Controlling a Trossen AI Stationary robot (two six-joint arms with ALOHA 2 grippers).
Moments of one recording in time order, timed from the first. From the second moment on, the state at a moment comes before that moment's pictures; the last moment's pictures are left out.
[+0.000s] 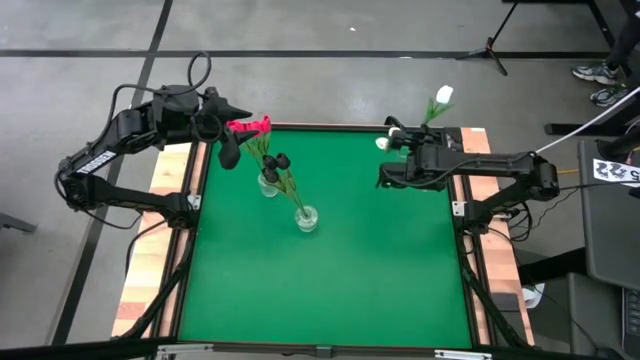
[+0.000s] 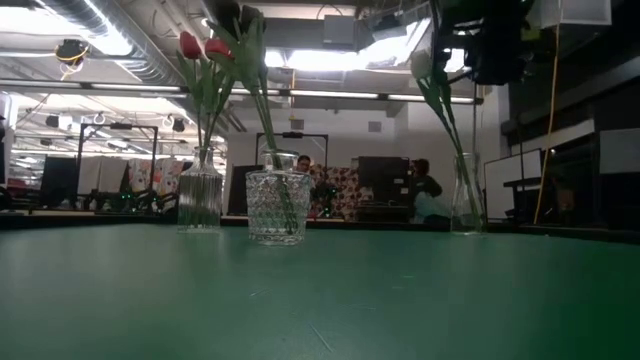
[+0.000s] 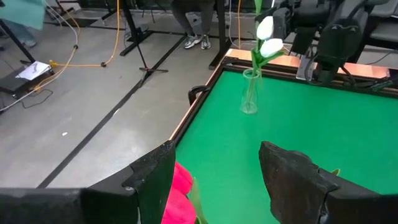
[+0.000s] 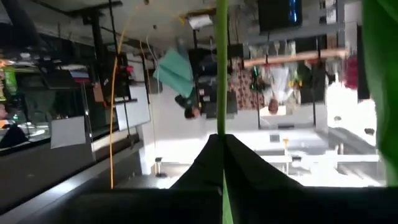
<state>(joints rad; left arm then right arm) 0.37 1.04 1.48 -0.89 -0.14 0.07 -0.12 1.43 1.27 -1.51 1.29 -1.32</state>
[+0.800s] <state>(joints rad) 0.37 1.04 1.48 -0.89 -0.14 0.05 -0.12 1.38 1.38 -1.57 1.35 -1.42</state>
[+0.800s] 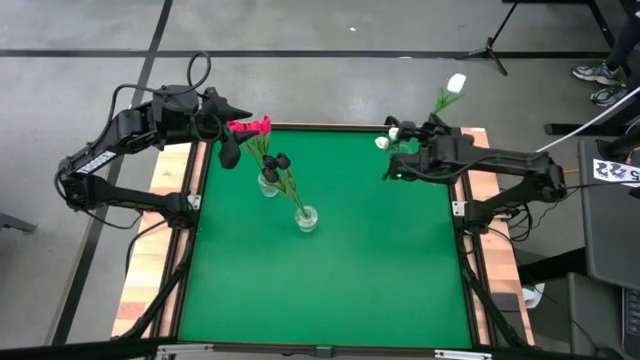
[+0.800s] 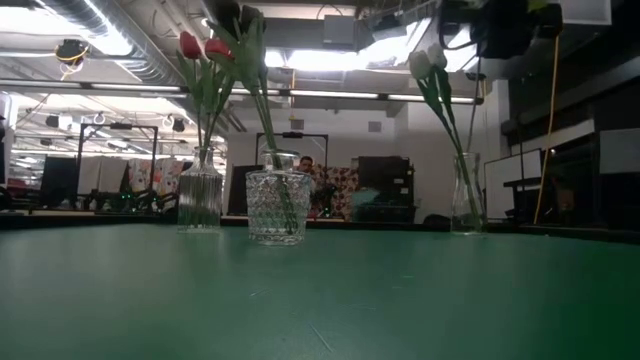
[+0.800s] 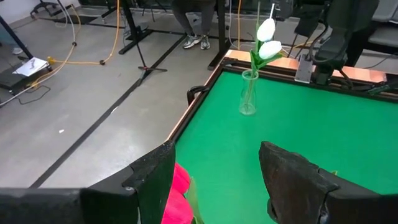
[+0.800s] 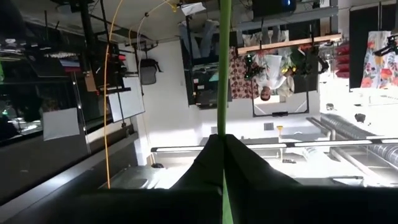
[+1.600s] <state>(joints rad) 0.37 1.04 1.48 -0.88 -0.14 0.03 -0.14 1.36 1.24 -1.39 1.31 -1.42</state>
